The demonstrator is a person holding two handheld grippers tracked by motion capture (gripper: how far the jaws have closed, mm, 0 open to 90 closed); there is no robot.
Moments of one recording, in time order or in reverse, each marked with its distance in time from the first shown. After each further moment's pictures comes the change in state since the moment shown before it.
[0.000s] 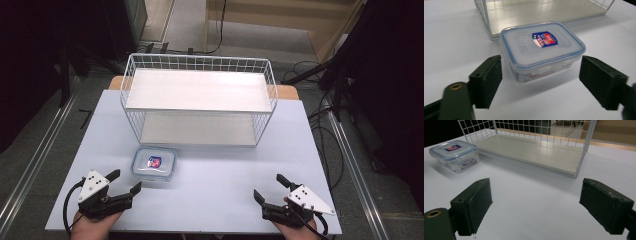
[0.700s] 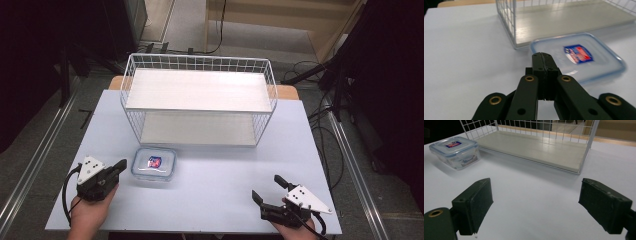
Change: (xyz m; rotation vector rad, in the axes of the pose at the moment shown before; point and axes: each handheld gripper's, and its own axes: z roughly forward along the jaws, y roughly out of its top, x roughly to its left) left arm 0.031 0.017 0.027 -0.012 0.117 -0.011; right arm 0.001 -0.003 0.004 0.018 0.011 0.004
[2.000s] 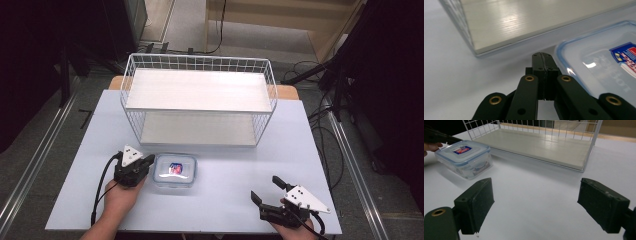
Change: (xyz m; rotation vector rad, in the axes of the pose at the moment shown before) left arm -0.044 0.004 0.065 0.110 -0.083 0.075; right arm 0.001 -0.002 0.002 0.013 0.015 0.012
